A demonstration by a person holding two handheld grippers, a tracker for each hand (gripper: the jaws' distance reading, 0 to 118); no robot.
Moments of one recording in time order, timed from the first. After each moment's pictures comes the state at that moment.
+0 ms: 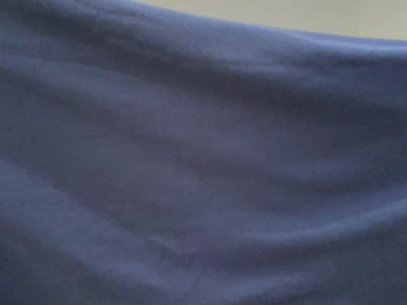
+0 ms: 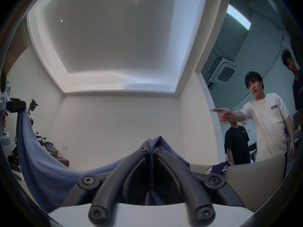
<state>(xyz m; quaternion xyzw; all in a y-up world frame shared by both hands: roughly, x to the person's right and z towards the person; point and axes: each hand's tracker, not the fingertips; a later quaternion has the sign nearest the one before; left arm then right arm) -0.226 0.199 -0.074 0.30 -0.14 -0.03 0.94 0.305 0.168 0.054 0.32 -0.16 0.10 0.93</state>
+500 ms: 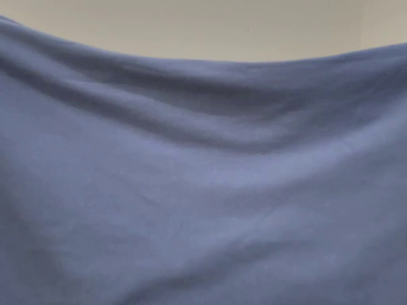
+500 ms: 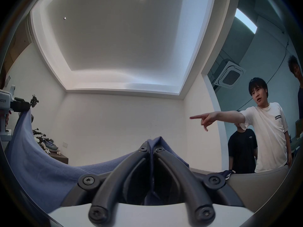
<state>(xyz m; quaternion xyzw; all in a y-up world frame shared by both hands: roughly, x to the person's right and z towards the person) -0.195 0.226 -0.231 0.18 -0.15 -0.02 0.97 0.327 0.203 -0.070 0.26 -0.14 0.12 0.95</state>
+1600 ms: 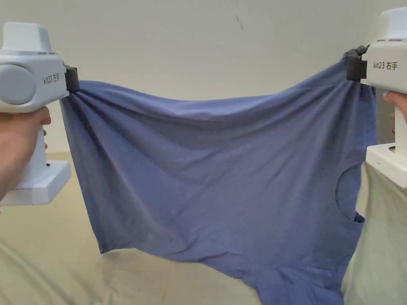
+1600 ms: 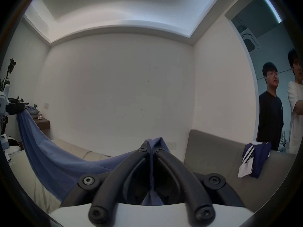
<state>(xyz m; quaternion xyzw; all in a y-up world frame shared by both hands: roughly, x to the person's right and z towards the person) -0.015 0.046 -0.614 -0.01 -0.10 -0.05 0.99 0.447 0.054 -0.471 -0.02 -0.18 0.08 0.98</state>
